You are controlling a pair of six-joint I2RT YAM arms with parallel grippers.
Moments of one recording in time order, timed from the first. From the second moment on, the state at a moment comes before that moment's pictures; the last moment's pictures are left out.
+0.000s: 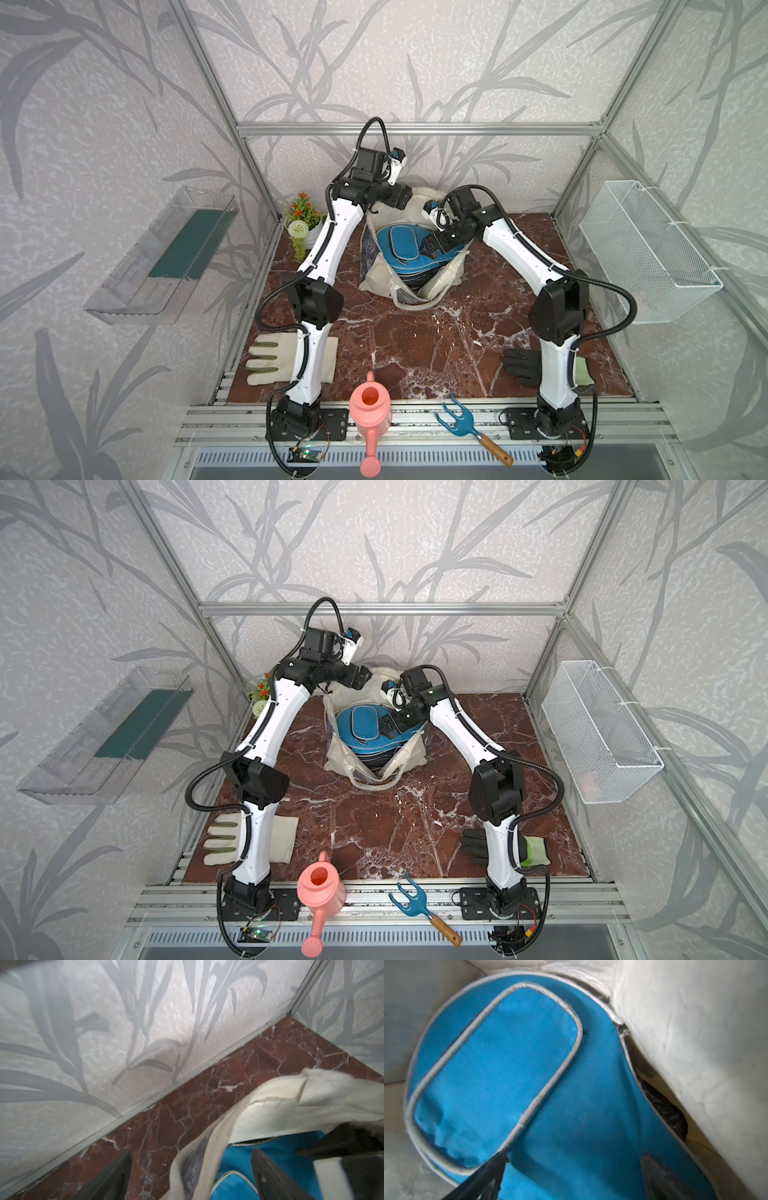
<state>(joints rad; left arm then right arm) -0.34 2.29 2.61 -0.96 0.20 0.19 0.45 2.05 1.97 -0.91 -0.32 -0.15</state>
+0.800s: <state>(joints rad) -0.35 2.25 2.55 -0.96 0.29 0.19 0.46 2.03 2.00 -0.92 -0.33 -0.17</state>
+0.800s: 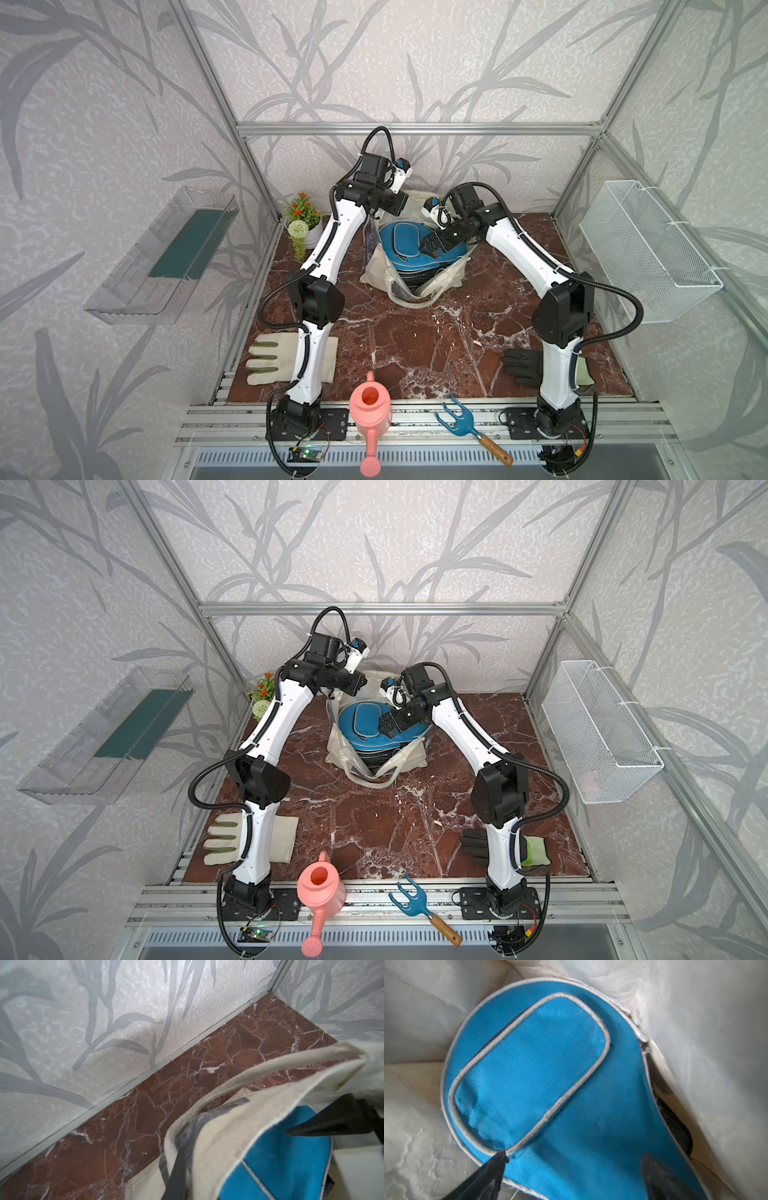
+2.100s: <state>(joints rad) -0.34 1.95 1.99 -0.66 0.55 0.22 0.39 2.43 2.56 -1.24 -0.63 -0.47</state>
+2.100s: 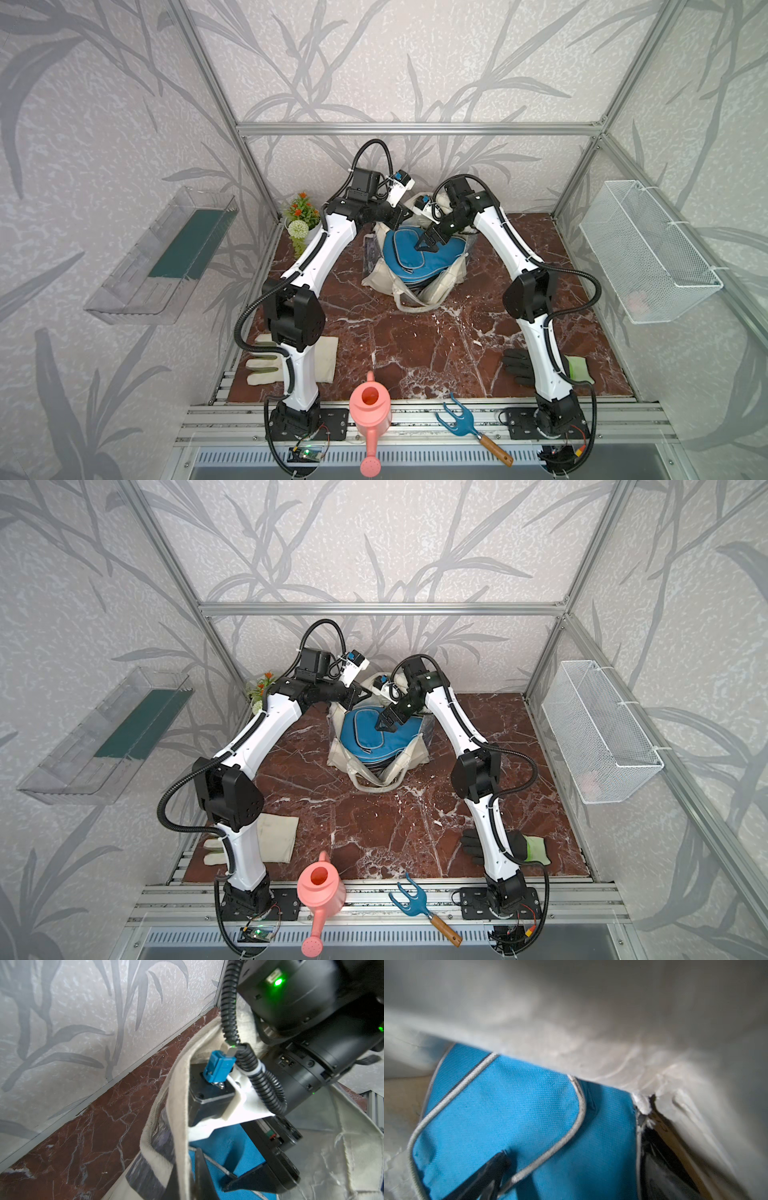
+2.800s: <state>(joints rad) -0.35 1.94 1.99 -0.69 0.53 0.22 0.37 2.33 2.43 -1.32 -0.67 -0.49</state>
